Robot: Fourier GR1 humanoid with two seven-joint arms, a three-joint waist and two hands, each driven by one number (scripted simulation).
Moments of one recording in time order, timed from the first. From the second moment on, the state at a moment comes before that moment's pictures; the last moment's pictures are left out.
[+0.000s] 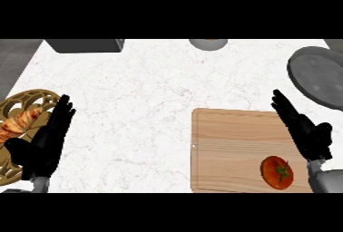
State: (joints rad) left arm 0.00 0.48 -0.26 -1.61 0.32 0.38 0.05; right arm -0.12 -0.44 0.14 -1.37 -0.19 0.01 -0.03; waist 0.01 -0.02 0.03
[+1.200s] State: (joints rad) left arm 0.09 0.29 -0.22 -1.51 0.44 0.39 0.04; right arm 0.69 -0.21 0.22 -2.12 0.37 -0.63 -0.06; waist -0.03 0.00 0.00
